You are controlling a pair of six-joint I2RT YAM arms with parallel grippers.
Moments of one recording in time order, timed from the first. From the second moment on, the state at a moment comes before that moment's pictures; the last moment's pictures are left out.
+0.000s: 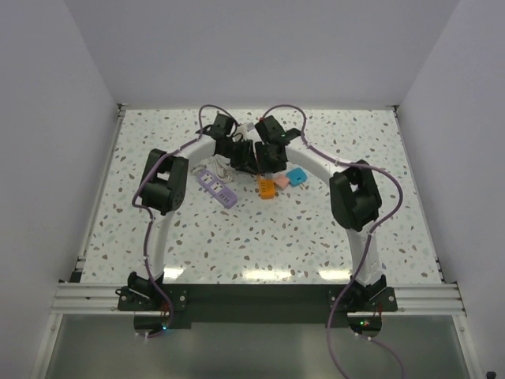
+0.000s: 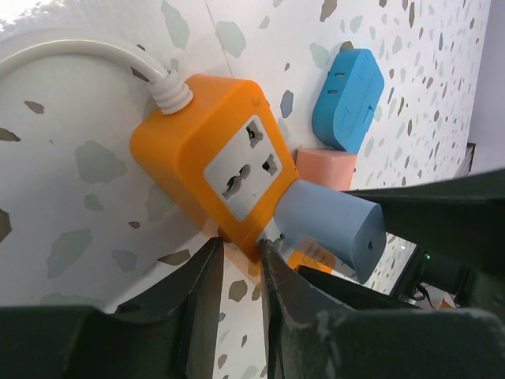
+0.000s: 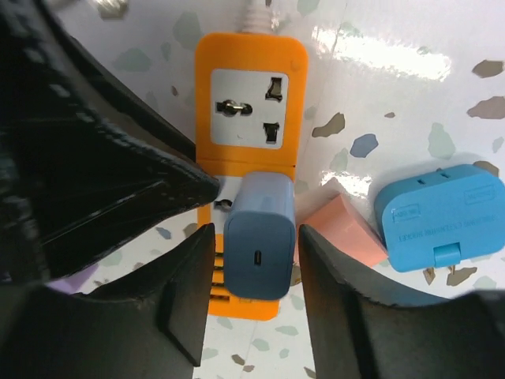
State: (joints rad) left arm -0.37 2.34 1.79 -0.47 0.73 -0.34; right arm 0.58 2.14 1.76 -0.72 0.13 0.38
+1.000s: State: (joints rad) left arm -0.39 2.31 1.80 -0.51 0.62 -0.30; right arm 0.34 1.86 1.68 -0.72 0.07 0.38
